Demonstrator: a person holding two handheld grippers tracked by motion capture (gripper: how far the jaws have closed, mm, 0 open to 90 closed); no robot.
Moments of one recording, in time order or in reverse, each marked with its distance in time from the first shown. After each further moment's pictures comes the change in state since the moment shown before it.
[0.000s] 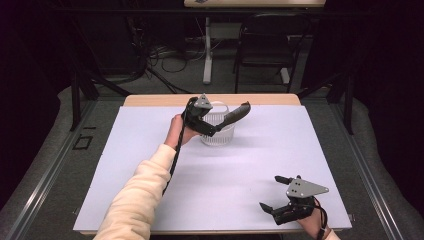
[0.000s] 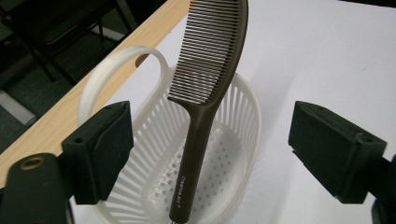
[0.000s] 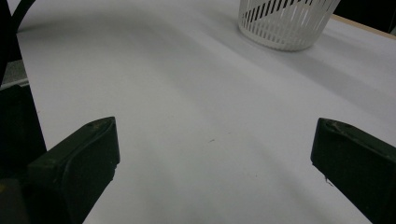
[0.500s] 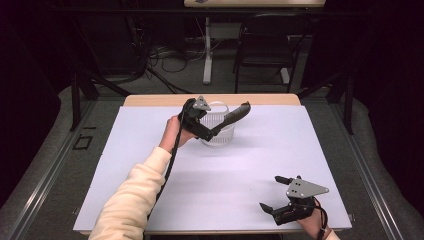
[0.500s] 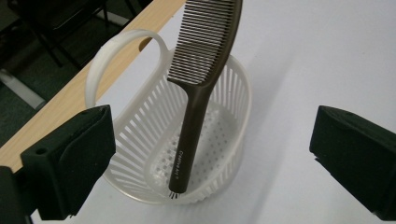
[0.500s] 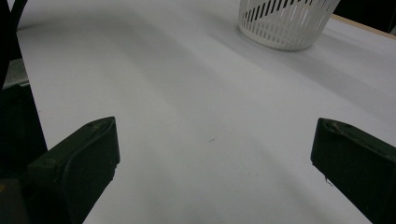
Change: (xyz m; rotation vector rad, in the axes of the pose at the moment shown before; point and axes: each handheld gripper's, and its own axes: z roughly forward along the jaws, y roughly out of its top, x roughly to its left) left arm -0.011 0.000 -0.018 0.062 0.011 -0.003; right arm 0.000 0.000 -0.001 0.001 -0.004 -0.003
